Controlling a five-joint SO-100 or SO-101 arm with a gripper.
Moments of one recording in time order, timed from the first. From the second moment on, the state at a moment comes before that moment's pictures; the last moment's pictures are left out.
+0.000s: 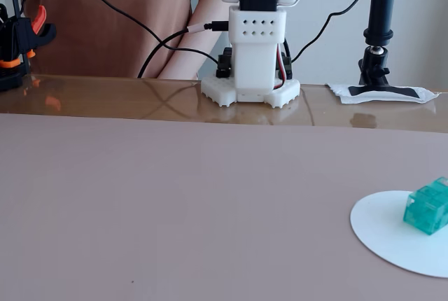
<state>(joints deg) -7.3 148.0 112.1 79.8 9.0</state>
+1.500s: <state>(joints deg) 0.3 191.9 175.1 67.7 0.3</state>
